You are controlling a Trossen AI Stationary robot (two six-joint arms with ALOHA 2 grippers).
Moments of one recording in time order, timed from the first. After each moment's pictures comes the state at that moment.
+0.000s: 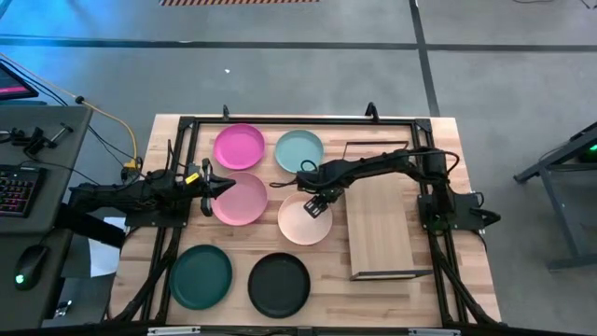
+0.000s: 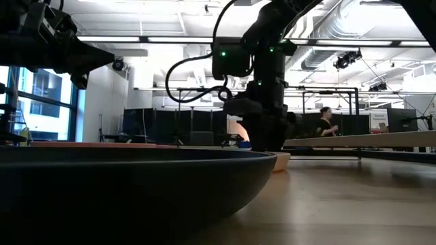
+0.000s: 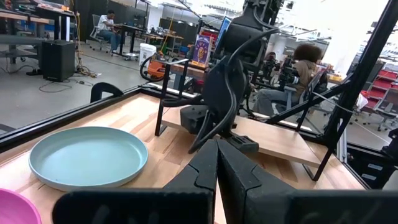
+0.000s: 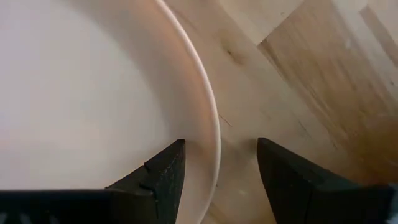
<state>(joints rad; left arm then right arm) 0.03 0.01 0.01 0.04 -0.17 -0.22 -0.09 2.04 1.41 -0.84 0.00 0.67</state>
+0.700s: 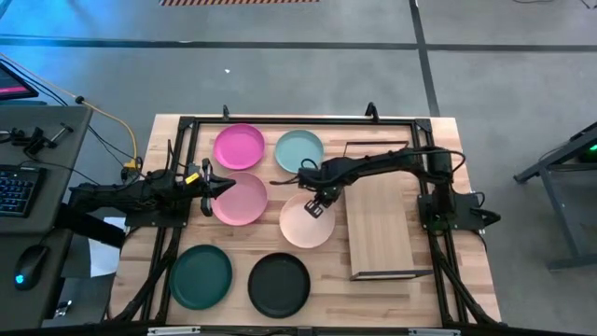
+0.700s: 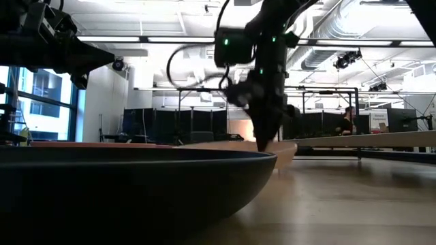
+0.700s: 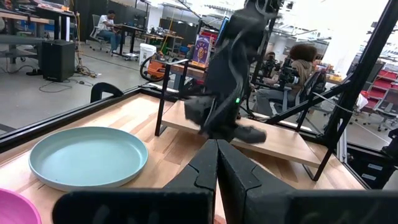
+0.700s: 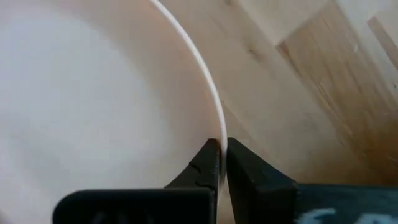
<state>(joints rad) 0.03 0.01 0.01 0.04 -0.17 -0.22 -0.10 1.97 1.41 -0.84 -0.07 0.62</state>
